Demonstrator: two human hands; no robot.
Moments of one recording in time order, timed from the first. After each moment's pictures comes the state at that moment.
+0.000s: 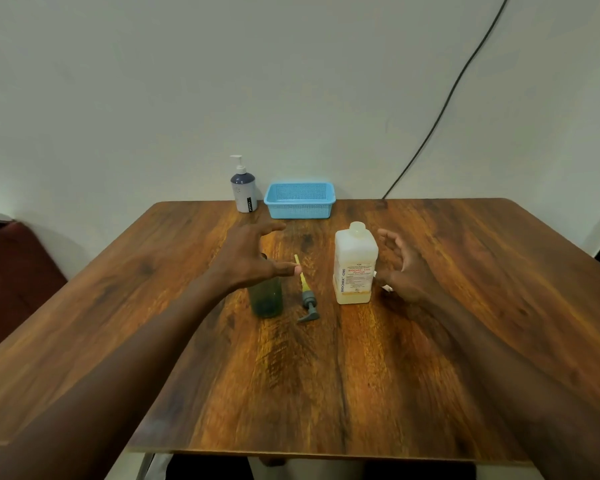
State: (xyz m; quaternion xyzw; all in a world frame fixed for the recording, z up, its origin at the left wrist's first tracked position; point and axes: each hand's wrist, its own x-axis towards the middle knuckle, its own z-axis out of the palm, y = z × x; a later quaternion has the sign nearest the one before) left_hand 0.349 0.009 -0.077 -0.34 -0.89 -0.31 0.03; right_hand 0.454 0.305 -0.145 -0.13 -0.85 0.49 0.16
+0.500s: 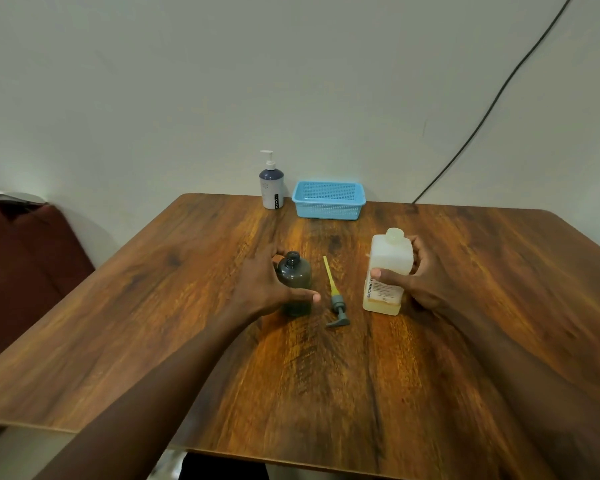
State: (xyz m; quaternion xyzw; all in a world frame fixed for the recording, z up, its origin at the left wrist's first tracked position) left_hand 0.342 -0.024 -0.135 -0.24 -0.89 -0.39 -0.01; right_hand 0.433 0.274 -0.135 -0.08 -0.80 0.57 0.15
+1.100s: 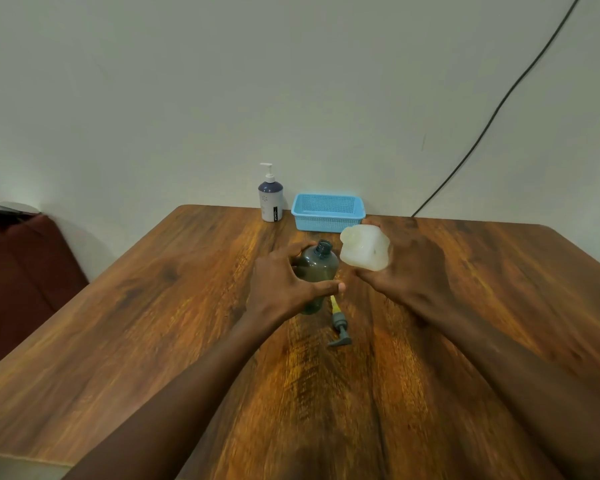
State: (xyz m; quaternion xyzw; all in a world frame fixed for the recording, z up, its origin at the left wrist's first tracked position) left_hand 0.348 0.007 -0.107 -0.27 -0.83 -0.48 0.13; right_hand 0.416 0.225 -0.080 0.03 -0.92 0.12 0.38
